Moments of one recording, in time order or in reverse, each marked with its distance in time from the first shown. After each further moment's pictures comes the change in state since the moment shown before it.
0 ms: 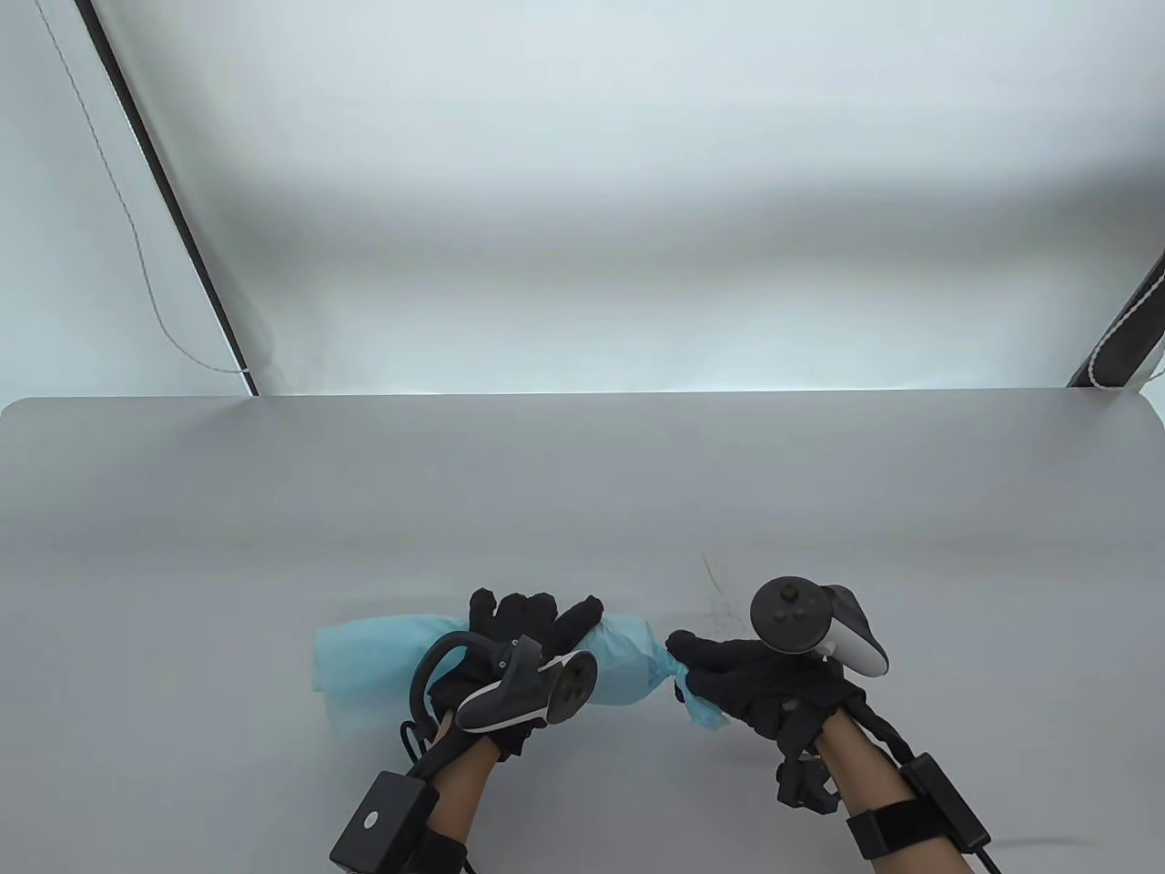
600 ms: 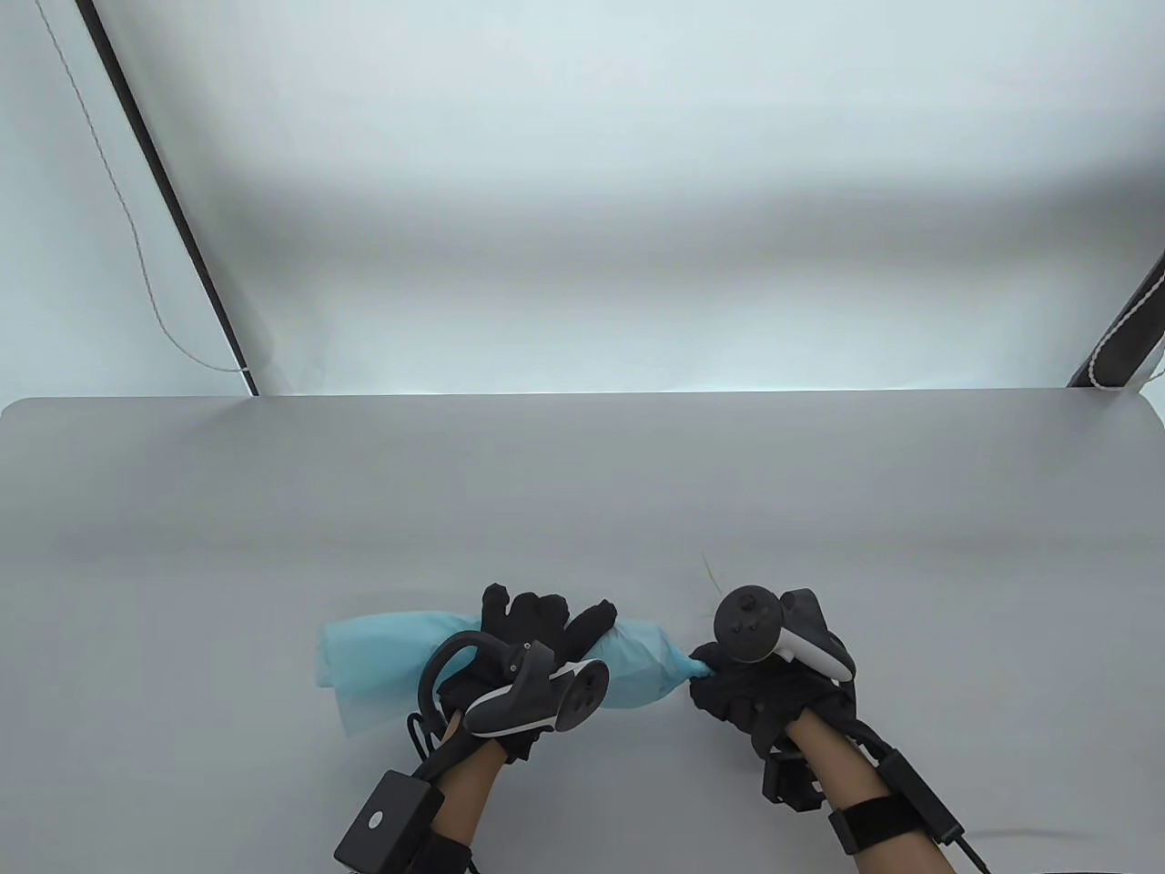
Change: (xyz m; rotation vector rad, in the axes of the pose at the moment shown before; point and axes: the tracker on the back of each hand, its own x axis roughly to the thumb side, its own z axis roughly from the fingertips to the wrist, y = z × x) left_hand 0.009 0.007 0.000 0.020 -0.046 -0.026; right_hand 0.006 0.017 -0.010 -0.140 0.231 0.448
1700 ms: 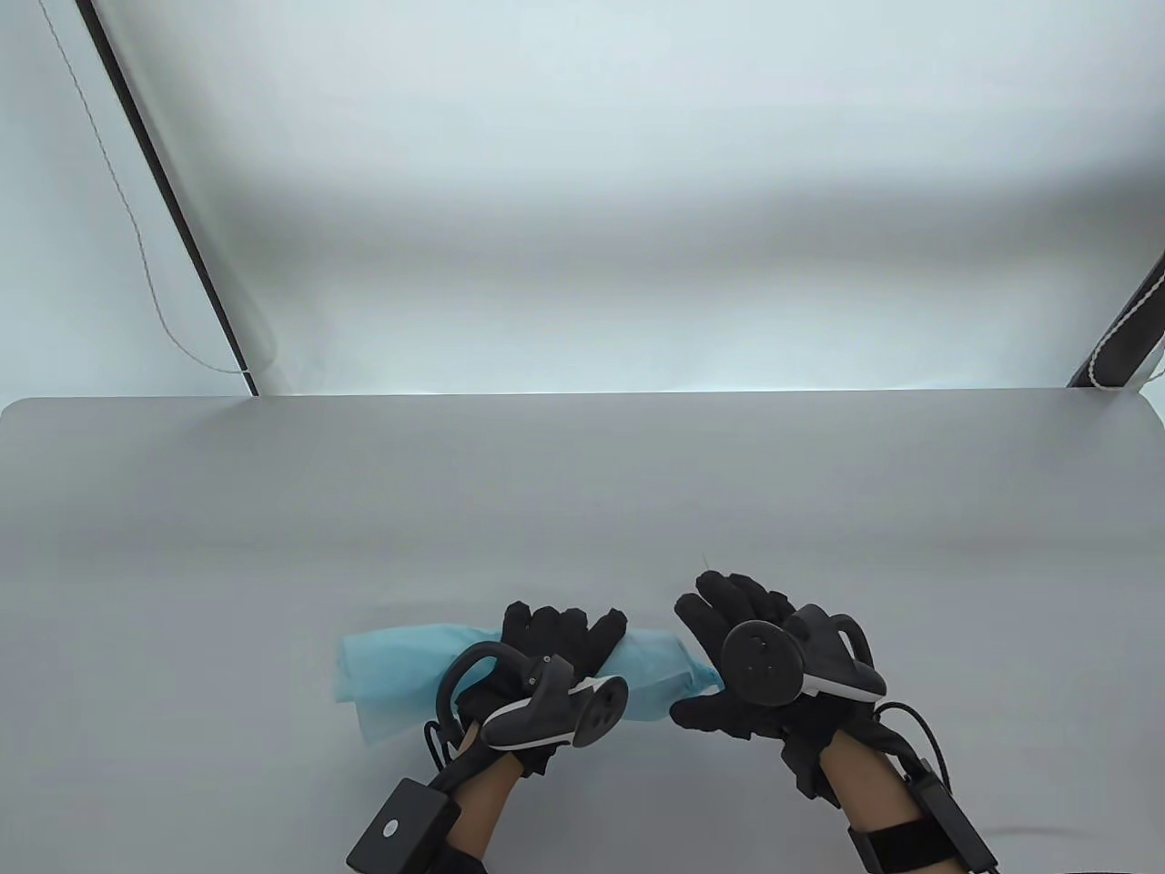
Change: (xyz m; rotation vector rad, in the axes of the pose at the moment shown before) left_hand 0.030 0.004 0.000 0.021 -0.071 -0.053; right_hand 0.036 -0.047 0.050 -0.200 -0.344 0.145
